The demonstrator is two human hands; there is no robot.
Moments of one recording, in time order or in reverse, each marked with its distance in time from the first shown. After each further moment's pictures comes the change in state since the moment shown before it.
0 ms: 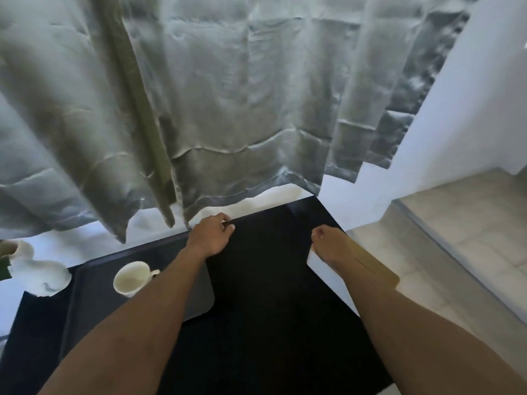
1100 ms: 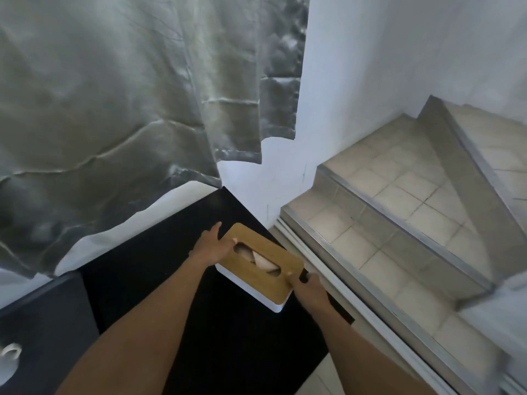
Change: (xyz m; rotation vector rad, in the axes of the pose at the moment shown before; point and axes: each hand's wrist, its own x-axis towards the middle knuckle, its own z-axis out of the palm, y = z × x) left_hand 0.061 0.176 0.201 0.010 -0.452 -0.120; right_hand -0.039 0.208 -0.005 0.598 -0.057 0.664
